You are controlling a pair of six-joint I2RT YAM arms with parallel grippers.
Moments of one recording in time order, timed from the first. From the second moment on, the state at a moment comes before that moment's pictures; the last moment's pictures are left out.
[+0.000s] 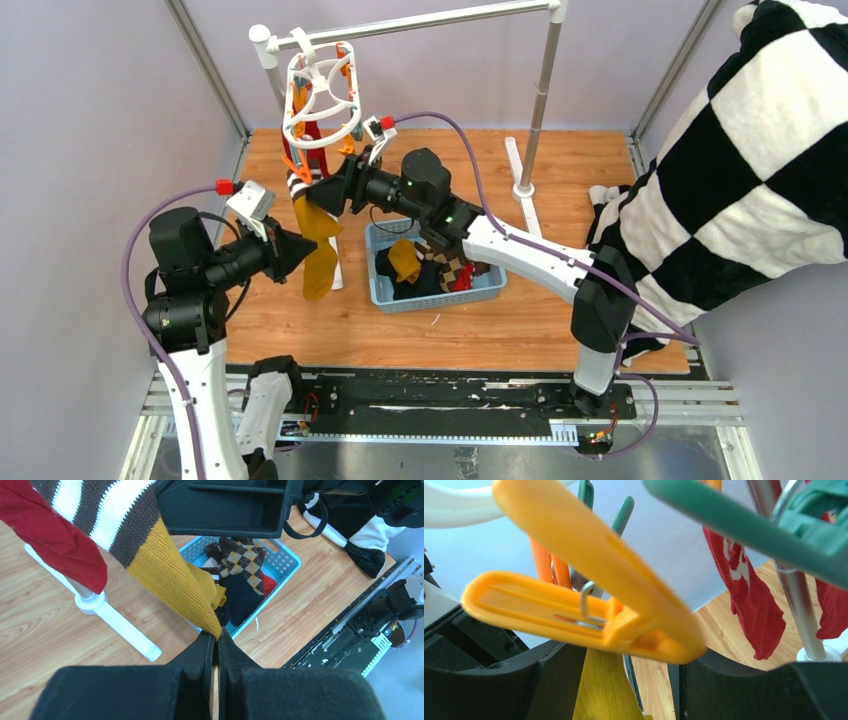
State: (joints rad) left arm 0.21 0.72 1.23 -0.97 0.89 0.16; right arm 0.98 1.80 1.61 0.36 -0.25 0.65
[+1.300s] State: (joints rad) left arm 0.21 0.72 1.19 -0.97 0.91 0.17; right arm 0.92 1.71 1.41 0.62 -0.33 0.79
